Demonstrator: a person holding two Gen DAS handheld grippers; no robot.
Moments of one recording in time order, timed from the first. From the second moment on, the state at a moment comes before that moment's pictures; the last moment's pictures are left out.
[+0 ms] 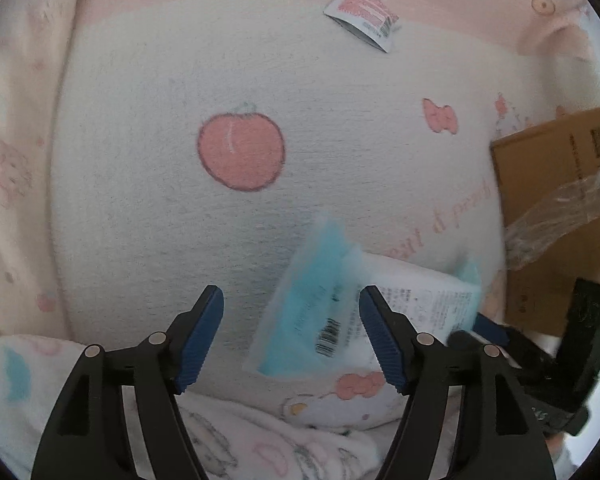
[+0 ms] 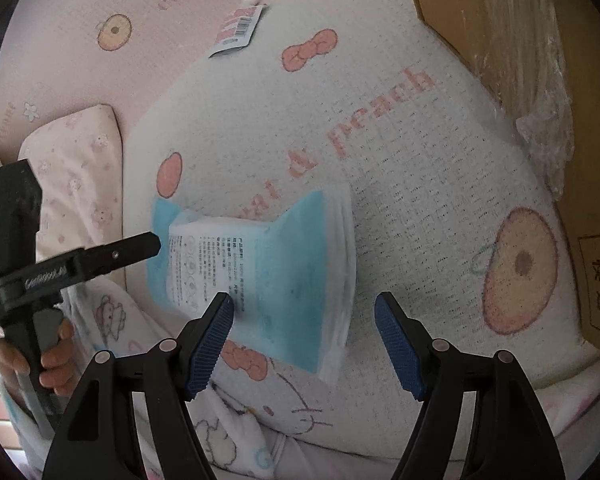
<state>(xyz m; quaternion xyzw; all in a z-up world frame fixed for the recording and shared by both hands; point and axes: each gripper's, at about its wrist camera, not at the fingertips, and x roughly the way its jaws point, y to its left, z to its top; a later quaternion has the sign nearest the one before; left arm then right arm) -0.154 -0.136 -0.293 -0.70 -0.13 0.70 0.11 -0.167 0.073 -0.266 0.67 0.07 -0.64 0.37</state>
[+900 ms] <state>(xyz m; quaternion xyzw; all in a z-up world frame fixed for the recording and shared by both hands) -0.125 -0.090 -0.312 -0.69 -0.19 0.67 0.17 -0.159 0.049 -0.259 0.63 0.13 -0.65 0.41</state>
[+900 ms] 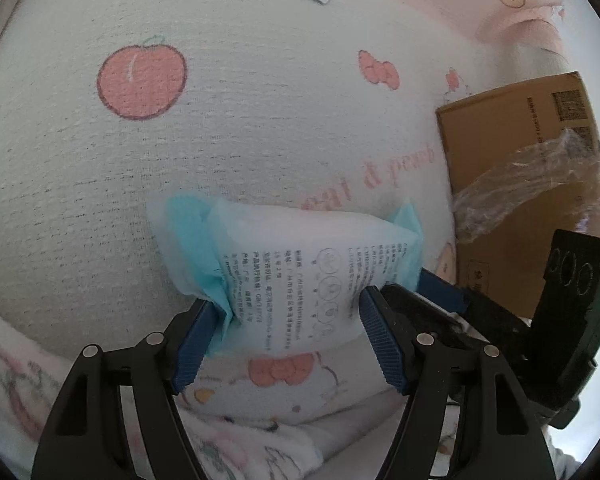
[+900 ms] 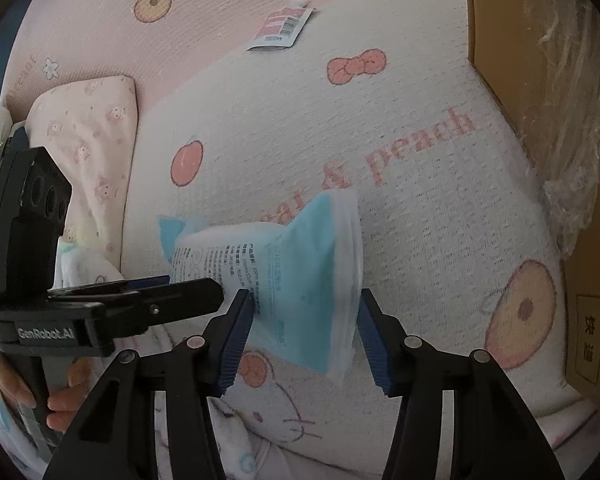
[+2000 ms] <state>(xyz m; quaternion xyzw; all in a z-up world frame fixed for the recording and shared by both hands) -0.100 -0.106 -0.153 -0.54 -0.20 0.80 0.17 -0.147 0.050 -0.138 0.53 0.11 -0.69 0.48</state>
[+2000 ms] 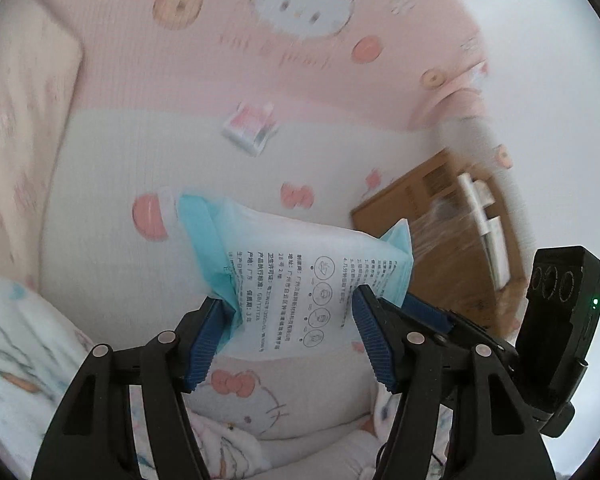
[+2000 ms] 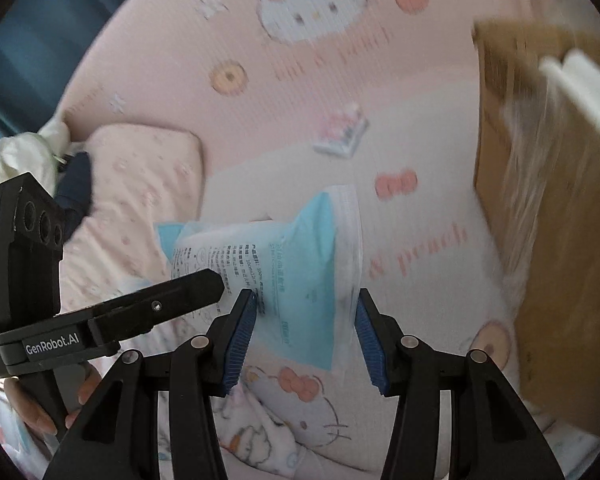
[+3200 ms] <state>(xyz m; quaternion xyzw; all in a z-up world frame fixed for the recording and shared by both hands) -0.106 0.043 -0.021 -0.46 -0.06 0.84 0.27 -0.214 0.137 -0.002 0.42 0.10 -0.77 0.48</state>
